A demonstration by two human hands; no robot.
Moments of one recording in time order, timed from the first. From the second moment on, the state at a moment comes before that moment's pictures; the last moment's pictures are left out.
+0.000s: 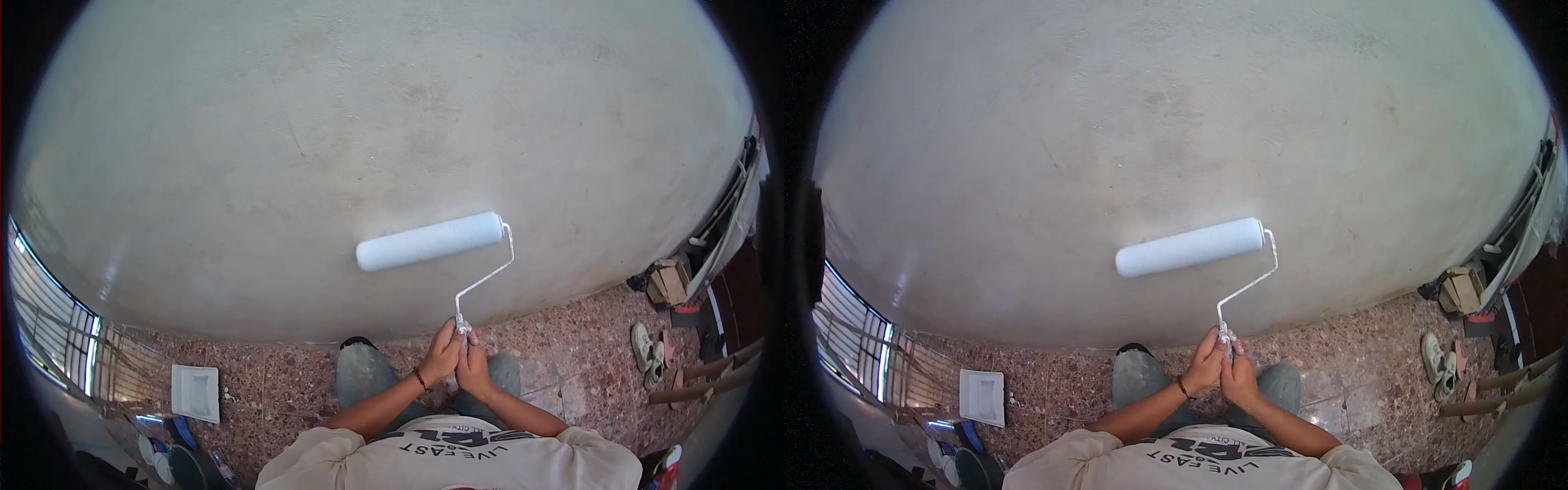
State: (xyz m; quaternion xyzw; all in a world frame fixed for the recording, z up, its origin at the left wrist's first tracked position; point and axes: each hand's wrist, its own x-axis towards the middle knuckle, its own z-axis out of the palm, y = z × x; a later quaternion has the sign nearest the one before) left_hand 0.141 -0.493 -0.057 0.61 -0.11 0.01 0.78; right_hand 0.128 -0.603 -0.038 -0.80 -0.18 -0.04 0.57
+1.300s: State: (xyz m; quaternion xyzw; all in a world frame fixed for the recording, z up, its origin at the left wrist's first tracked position) left_hand 0.105 -0.439 -0.106 0.69 -0.02 0.03 0.73; right_hand 0.106 -0.541 -0.131 -0.81 -0.23 -0.07 0.54
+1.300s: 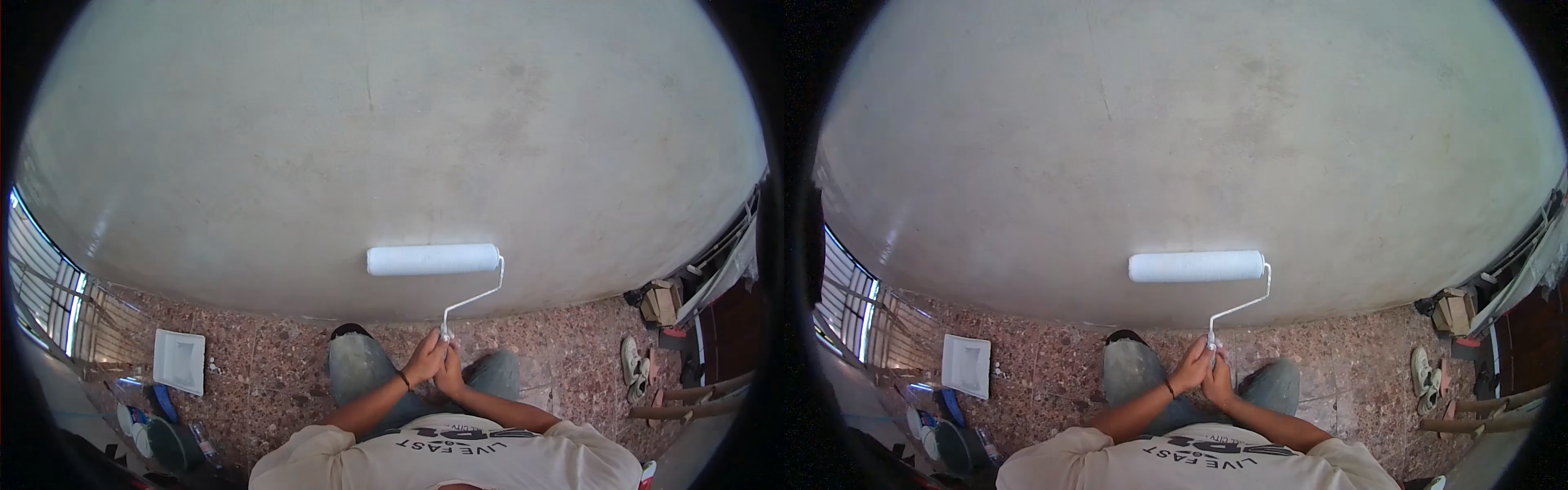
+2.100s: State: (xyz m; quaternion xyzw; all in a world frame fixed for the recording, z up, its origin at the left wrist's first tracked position) left_hand 0.070 -0.468 -0.248 0.52 0.31 -0.21 0.77; right_hand 0.043 -0.554 -0.230 -0.82 0.11 0.25 0.50
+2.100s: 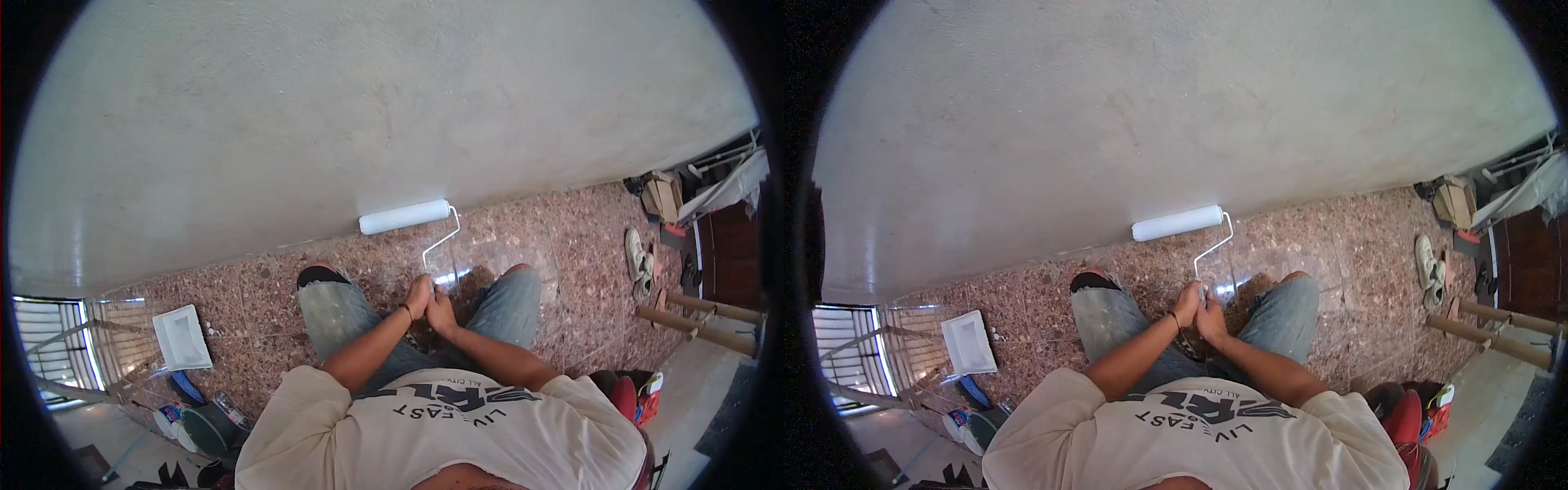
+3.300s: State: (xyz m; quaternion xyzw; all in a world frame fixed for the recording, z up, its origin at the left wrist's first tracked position) left_hand 0.061 -0.467 -0.170 0.66 0.18 -0.15 0.71; right_hand 0.037 -0.578 -0.184 -0.80 0.03 0.23 0.56
